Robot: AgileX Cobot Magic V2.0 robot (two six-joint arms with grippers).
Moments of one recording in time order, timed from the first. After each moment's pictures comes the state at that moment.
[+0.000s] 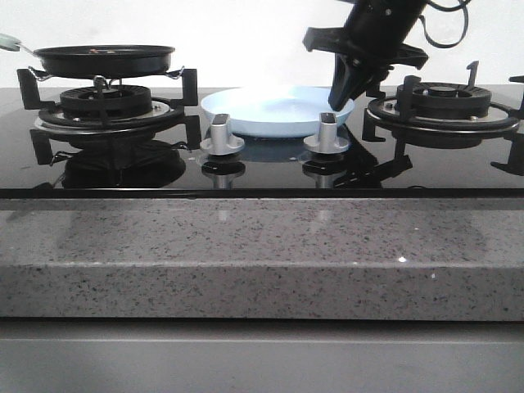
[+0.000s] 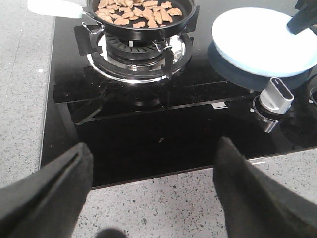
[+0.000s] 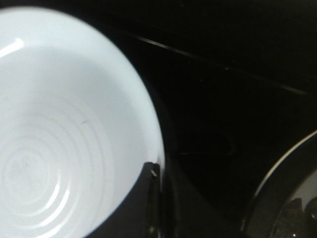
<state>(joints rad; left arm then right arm) -0.25 0.64 -0.70 -0.05 0.63 0.00 0.20 2.21 -2.10 0.29 1.00 -0.16</state>
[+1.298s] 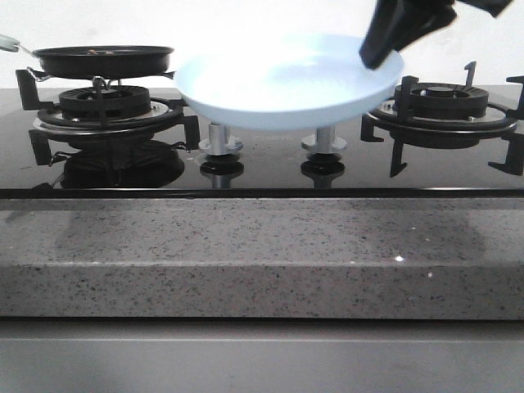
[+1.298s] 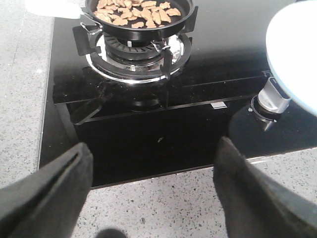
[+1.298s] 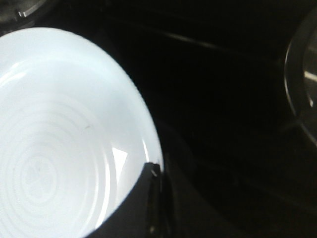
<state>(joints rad) -0.25 0.64 -0.70 -0.05 0.63 0.00 0.27 1.56 -1.31 0.38 0.74 -0.19</state>
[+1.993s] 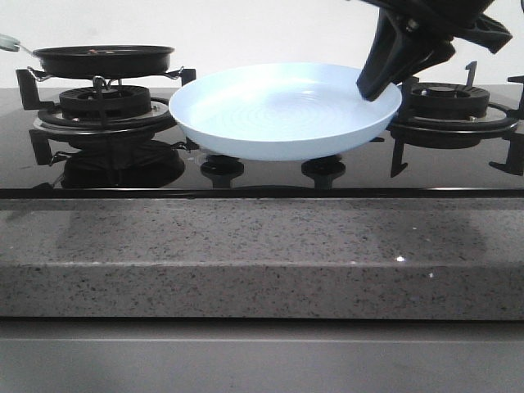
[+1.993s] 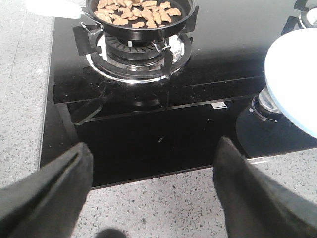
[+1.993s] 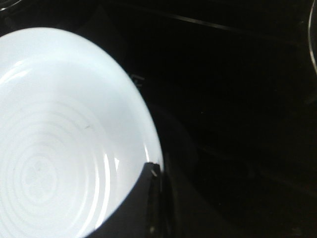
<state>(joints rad) -0.25 0.64 -0.70 -0.05 0.63 0.00 0.27 1.57 -1.25 0.45 0.70 -0.22</state>
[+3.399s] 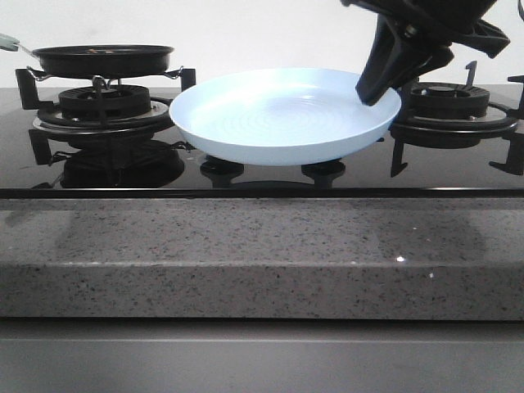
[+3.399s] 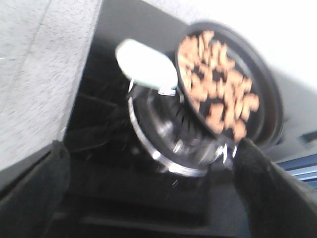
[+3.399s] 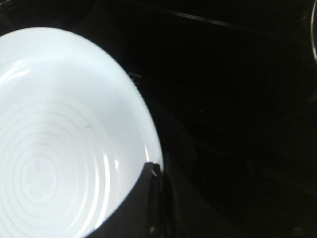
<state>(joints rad) 0.35 1.47 -1.25 -0.92 0.85 0.49 0.27 1.58 -1.25 0.45 0.70 -0.23</state>
